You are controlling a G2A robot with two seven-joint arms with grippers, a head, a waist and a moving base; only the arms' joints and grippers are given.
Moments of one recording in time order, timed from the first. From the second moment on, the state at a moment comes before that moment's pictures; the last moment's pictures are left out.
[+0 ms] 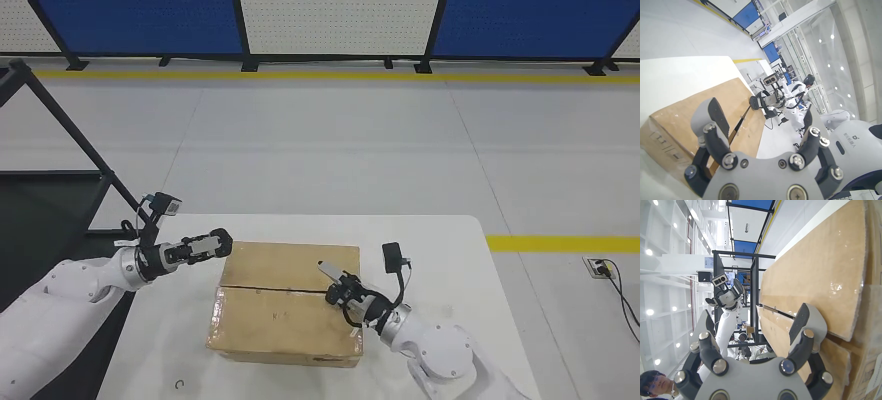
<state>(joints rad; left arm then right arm) 0.30 -0.71 -0.50 -1.03 -0.92 -0.82 -0.98 -0.96 -1.26 1.03 -1.67 0.18 0.17 0.36</state>
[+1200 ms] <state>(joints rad) 0.37 -0.75 -0.64 -1.06 -0.82 -0.49 -1.24 -0.95 -1.29 1.04 -1.63 0.21 0.13 0.38</state>
